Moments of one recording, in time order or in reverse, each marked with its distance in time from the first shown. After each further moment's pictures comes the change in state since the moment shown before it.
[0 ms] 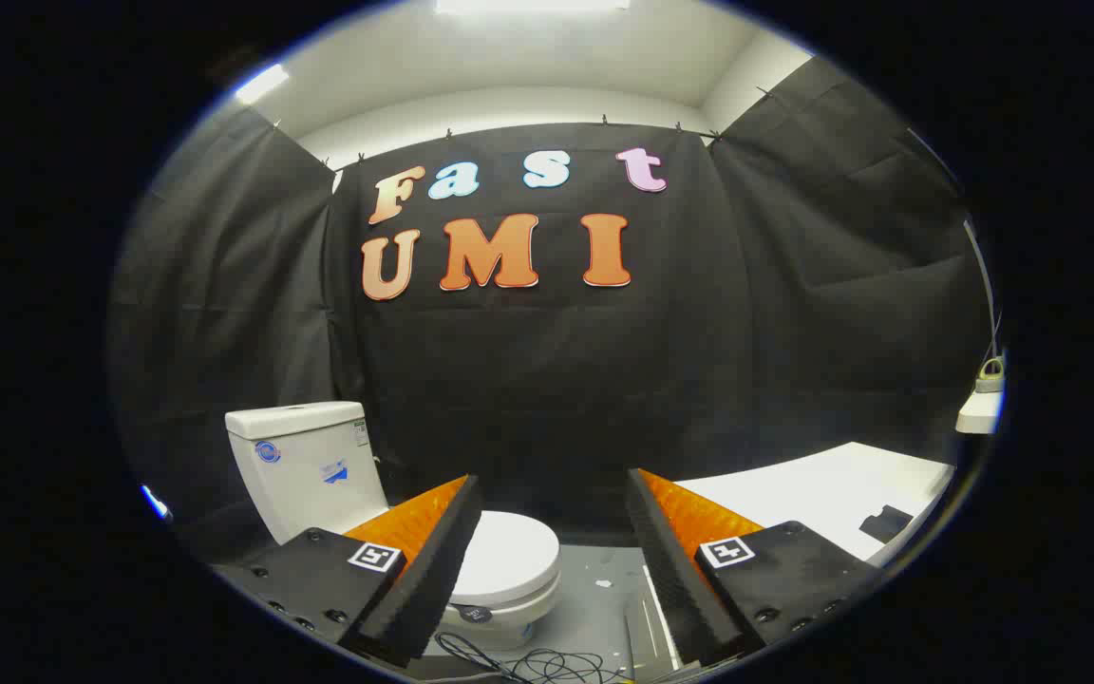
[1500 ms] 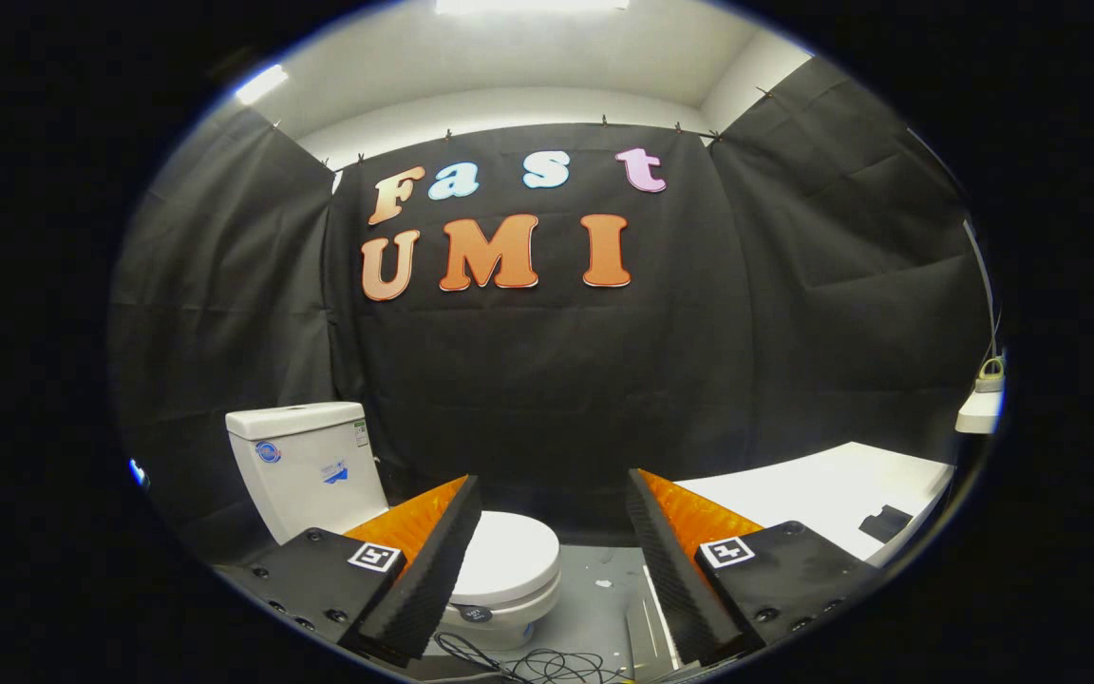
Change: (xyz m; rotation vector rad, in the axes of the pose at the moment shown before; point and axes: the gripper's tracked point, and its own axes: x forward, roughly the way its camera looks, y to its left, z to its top) arm 0.001 0.002 -0.001 -0.003 -0.005 0.001
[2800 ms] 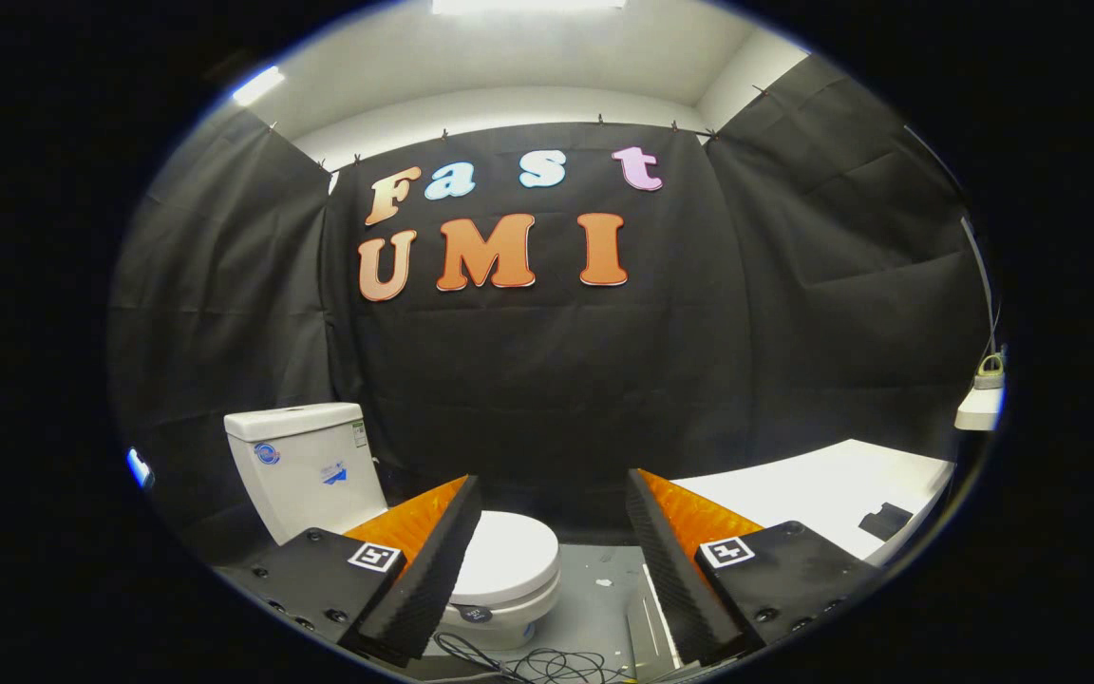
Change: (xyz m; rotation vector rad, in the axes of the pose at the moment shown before) arm 0.000 -0.002 -0.001 0.010 0.006 -0.007
